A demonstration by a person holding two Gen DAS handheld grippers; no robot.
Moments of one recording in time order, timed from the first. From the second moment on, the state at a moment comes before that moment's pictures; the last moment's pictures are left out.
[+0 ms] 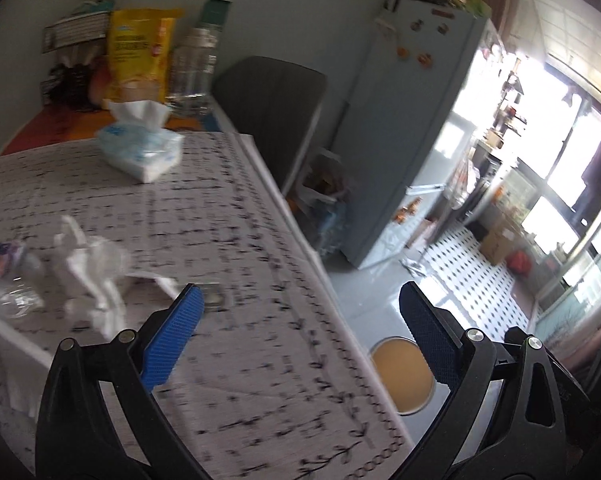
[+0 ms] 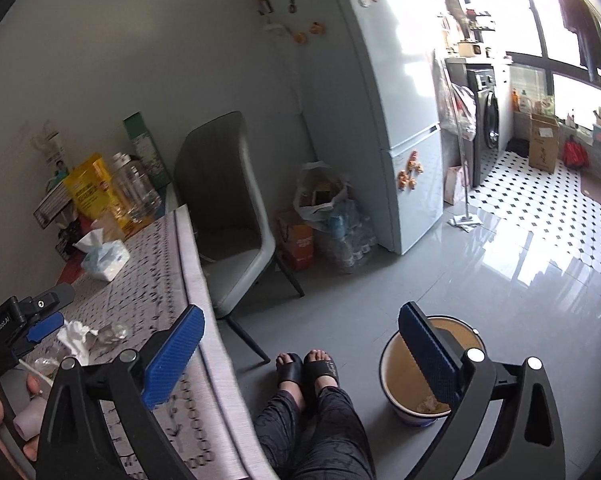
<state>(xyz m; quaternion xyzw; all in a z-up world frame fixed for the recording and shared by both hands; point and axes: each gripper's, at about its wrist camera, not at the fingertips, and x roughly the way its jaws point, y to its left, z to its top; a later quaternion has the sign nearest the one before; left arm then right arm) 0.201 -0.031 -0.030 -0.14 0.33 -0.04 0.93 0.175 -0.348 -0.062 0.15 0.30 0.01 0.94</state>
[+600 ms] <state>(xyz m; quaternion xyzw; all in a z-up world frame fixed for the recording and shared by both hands) 0.120 0.083 -0.021 -0.15 0.26 0.04 0.95 0.171 -0.212 -0.039 0.10 0.32 0.11 0.94</state>
